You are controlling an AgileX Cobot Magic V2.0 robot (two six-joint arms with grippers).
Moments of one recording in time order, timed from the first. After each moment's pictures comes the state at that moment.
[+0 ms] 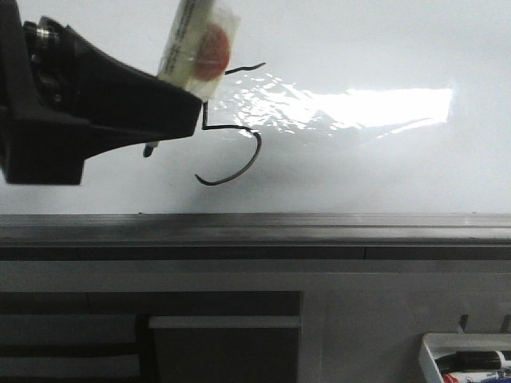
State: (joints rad) left arm -0.77 1.15 -0.41 0.40 -0.41 -0.31; right arm 0.74 1.26 -1.19 0.09 0.71 -0.22
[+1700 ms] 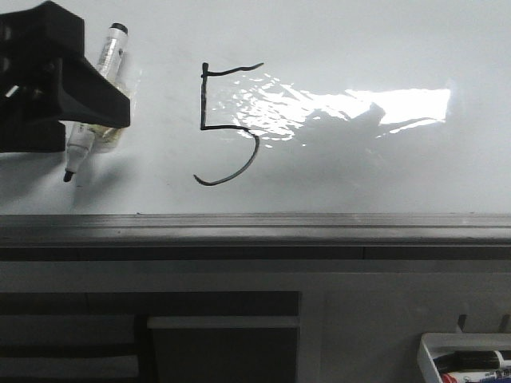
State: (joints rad) left arm -0.64 1.13 -0.50 -0.14 -0.08 -0.36; right arm 0.64 1.04 -1.14 -0.02 0.73 -0.18
